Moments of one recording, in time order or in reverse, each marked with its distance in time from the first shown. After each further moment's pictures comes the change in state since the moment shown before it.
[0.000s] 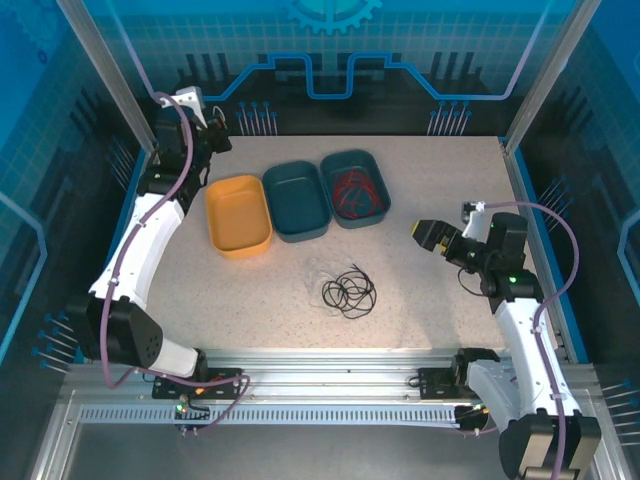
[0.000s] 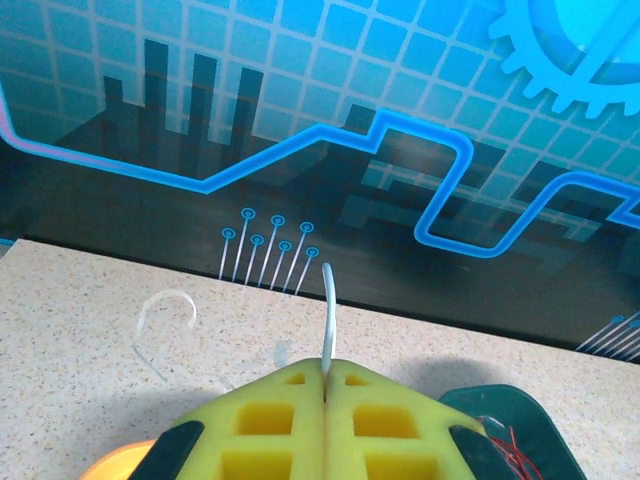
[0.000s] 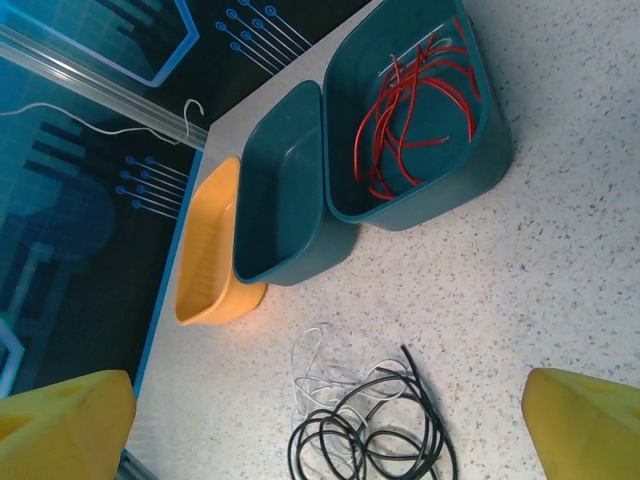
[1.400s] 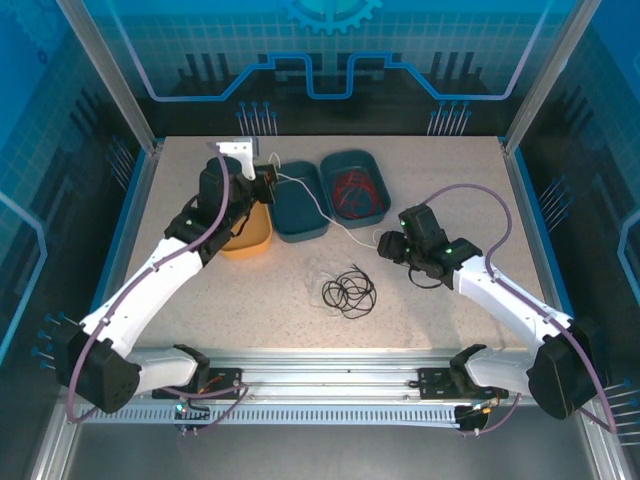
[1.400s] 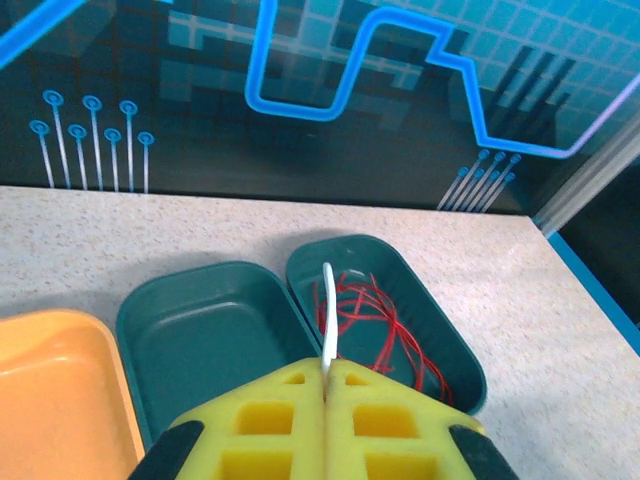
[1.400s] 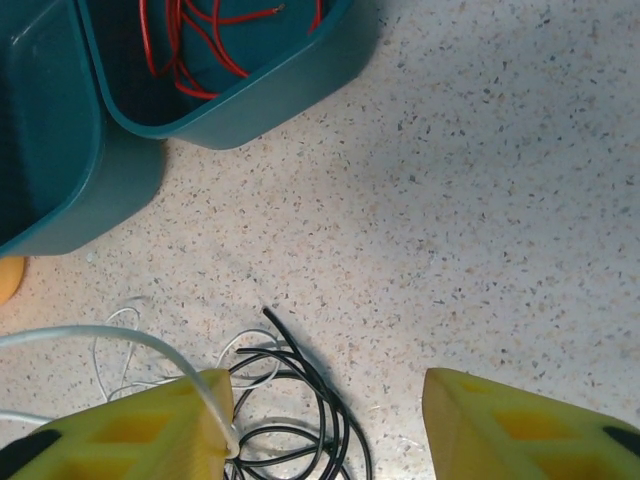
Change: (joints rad) left arm -0.314 -0.202 -0.301 0.065 -0.048 -0.026; right arm 0.577 0.359 0.153 -0.137 0.773 0.184
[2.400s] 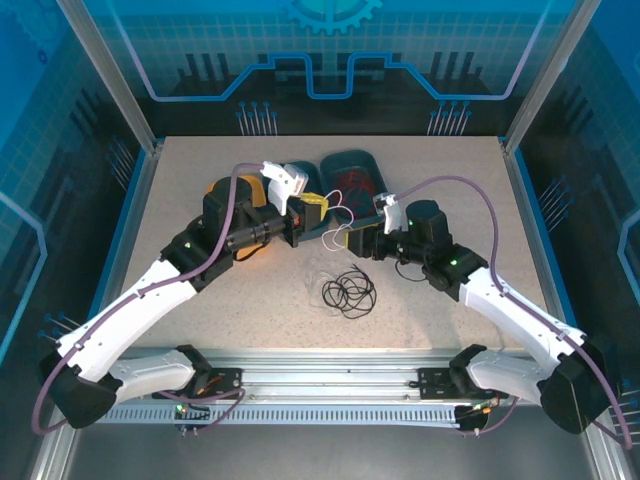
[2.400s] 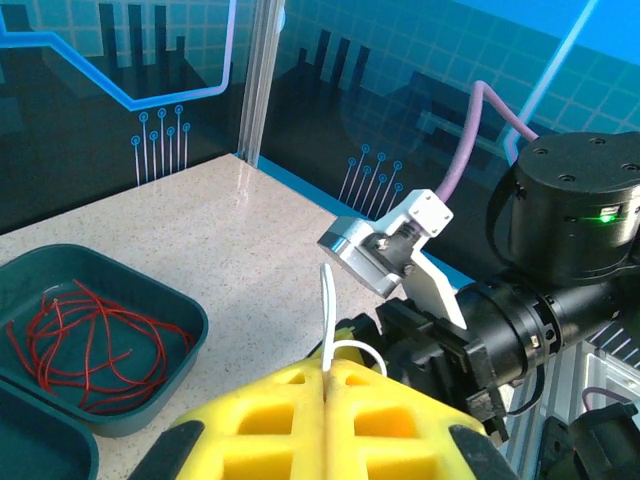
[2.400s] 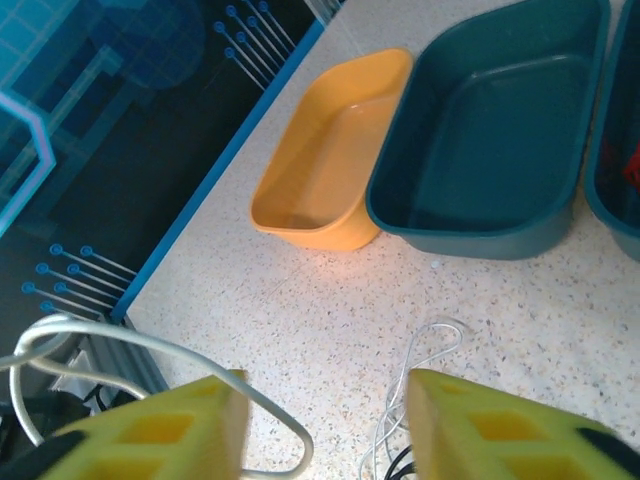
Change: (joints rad) left arm -0.256 -0.132 -0.007 -0.016 0.403 0.177; right arm 0.066 -0.088 -0.030 0.400 -0.460 -0.253
